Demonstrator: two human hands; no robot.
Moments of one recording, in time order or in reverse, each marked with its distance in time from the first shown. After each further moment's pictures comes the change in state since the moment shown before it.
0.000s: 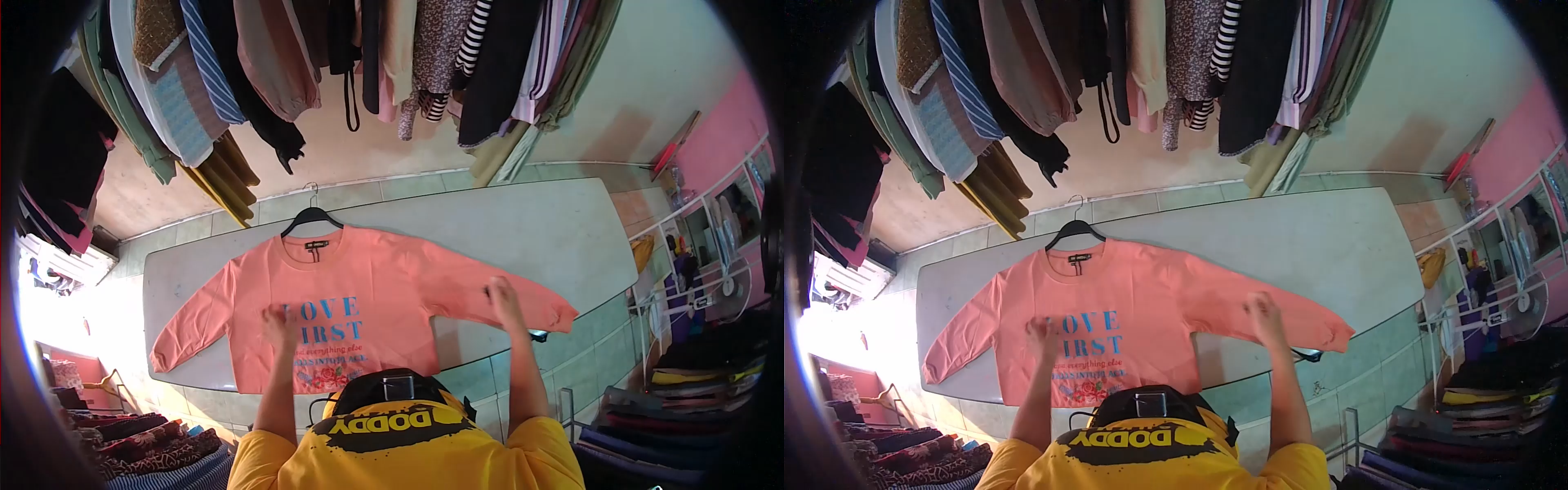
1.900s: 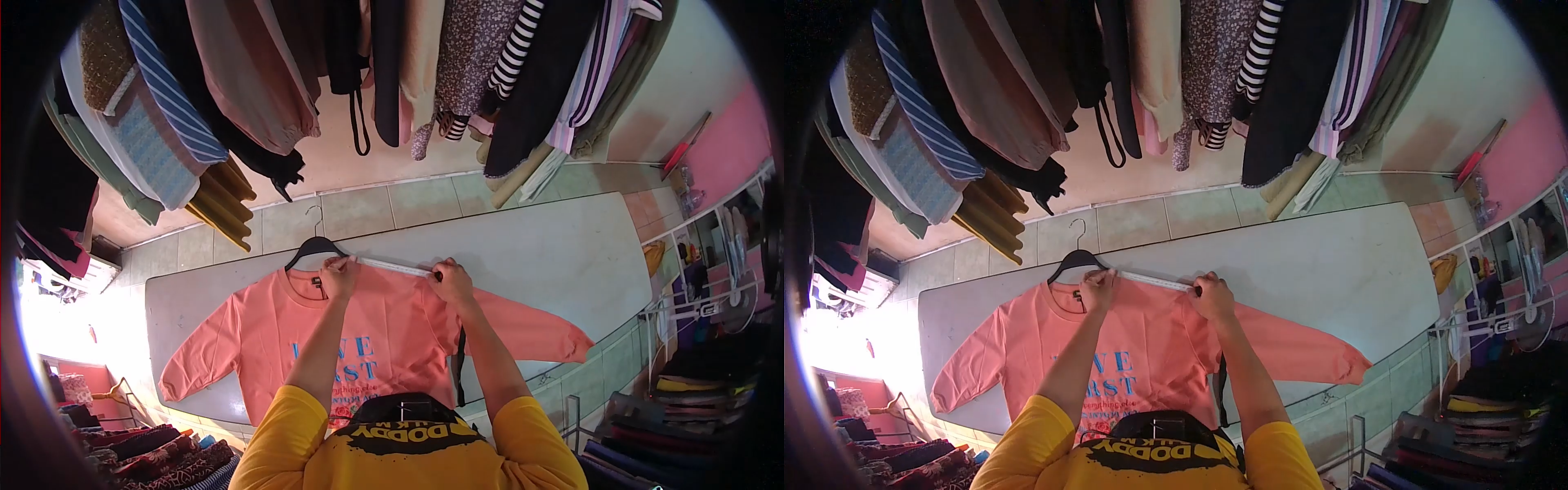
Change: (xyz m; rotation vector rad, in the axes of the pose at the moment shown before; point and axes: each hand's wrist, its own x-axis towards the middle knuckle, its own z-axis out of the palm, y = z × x) left_hand 0.090 0.186 0.101 -0.463 -0.071 0.349; right_hand 0.135 0.008 0.148 -0.710 -0.119 -0.222
